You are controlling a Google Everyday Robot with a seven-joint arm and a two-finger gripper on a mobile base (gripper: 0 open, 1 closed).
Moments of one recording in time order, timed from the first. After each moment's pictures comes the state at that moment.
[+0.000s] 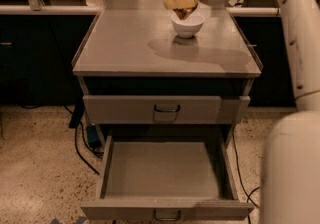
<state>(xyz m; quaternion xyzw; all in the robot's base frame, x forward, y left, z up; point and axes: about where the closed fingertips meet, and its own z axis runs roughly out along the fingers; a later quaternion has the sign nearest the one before) 0.742 -0.056 1.015 -0.49 0.65 0.29 0.50</state>
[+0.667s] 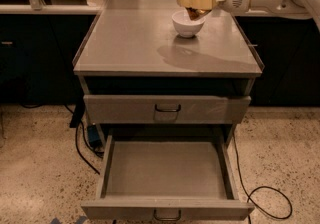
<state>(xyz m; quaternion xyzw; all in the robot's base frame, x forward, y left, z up) 0.690 -0.091 1.041 -0.43 0.63 0.31 0.57</state>
